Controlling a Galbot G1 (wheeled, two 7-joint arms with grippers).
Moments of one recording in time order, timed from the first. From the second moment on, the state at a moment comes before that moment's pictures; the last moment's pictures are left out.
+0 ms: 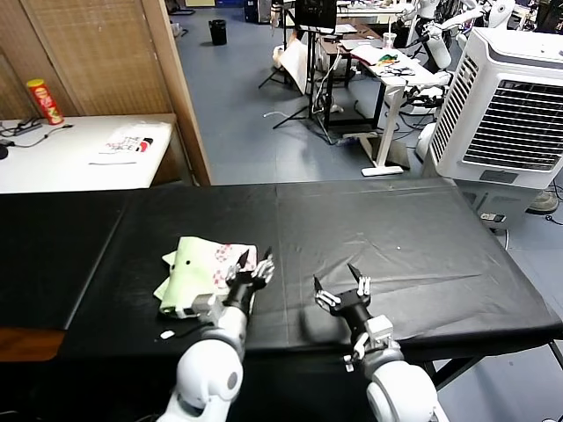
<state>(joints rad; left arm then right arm) 1.29 -1.57 -0.26 -2.04 -0.37 0.37 -0.21 -1.36 1.31 0.28 2.07 0.09 -0.36 0.05</state>
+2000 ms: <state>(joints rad) 1.46 -1.39 -0.56 -2.14 -0.33 0.15 -0.16 -1.14 1.14 0.28 1.87 0.09 -0.56 0.01</state>
